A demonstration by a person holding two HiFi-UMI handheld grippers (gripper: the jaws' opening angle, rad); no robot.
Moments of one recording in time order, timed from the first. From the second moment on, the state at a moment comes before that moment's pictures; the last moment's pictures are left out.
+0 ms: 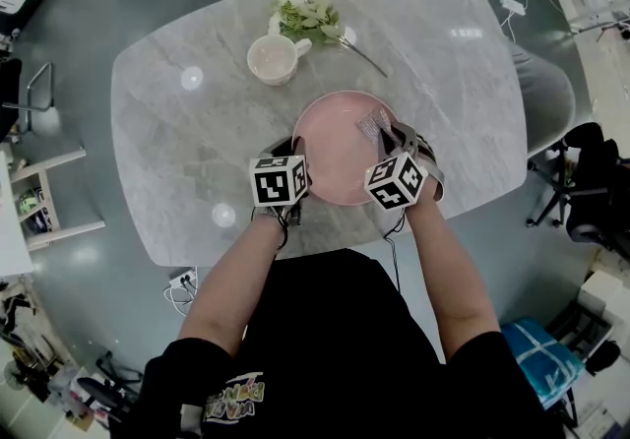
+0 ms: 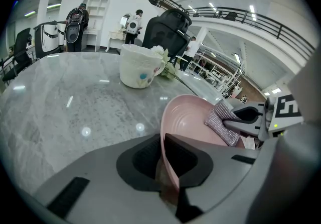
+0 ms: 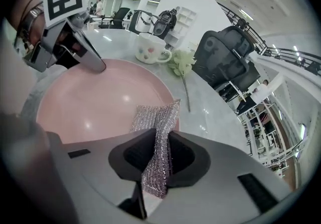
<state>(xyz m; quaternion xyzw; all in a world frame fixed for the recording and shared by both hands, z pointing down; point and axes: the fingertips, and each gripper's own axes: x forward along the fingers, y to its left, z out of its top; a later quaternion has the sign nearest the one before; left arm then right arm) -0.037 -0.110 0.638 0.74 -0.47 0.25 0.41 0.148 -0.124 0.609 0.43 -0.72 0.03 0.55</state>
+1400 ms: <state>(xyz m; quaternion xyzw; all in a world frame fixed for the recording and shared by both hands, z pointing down) -0.037 -0.110 0.637 0.73 -0.49 0.25 0.41 0.049 -0.062 0.584 0.40 -0.80 0.23 0.37</state>
